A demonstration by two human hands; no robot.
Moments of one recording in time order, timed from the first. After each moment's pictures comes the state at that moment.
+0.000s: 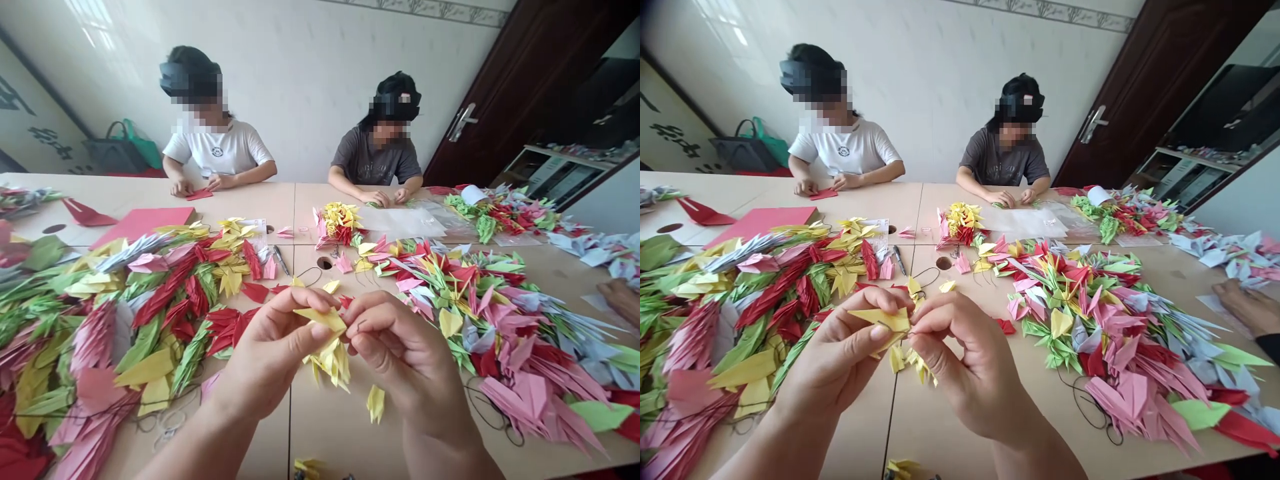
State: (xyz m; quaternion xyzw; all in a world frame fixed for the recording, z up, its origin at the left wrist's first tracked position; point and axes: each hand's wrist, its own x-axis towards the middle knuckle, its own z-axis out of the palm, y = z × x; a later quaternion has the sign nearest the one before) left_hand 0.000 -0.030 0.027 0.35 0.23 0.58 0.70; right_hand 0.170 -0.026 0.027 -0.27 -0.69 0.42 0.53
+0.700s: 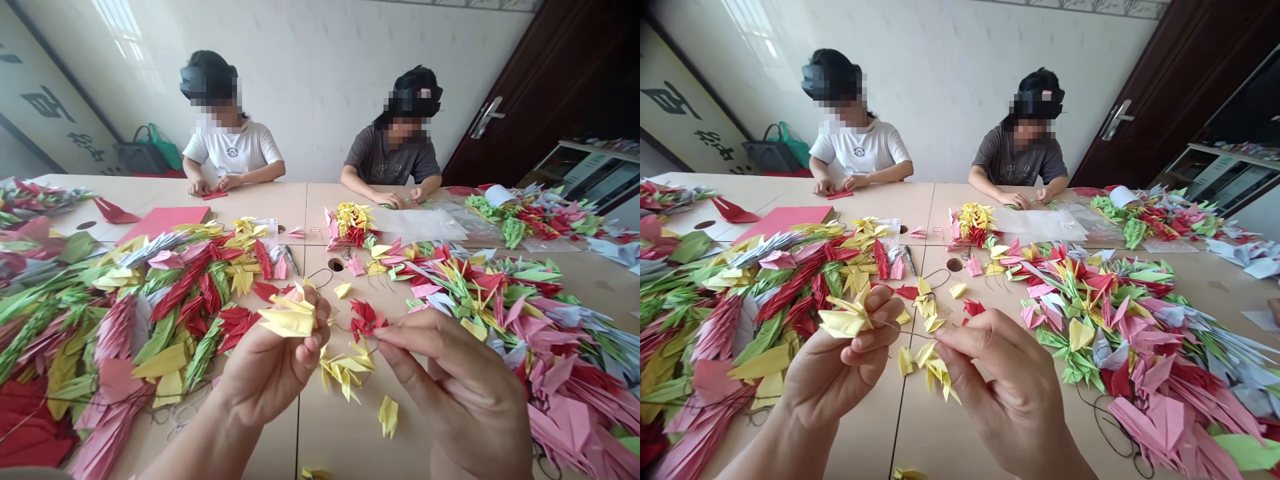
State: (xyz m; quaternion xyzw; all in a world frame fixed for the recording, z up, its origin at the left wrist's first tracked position) left_hand -0.012 -0.027 0.035 0.12 0.08 0.52 0.84; right_hand 0.183 -0.032 0.028 -0.34 -0.75 0.21 0.52
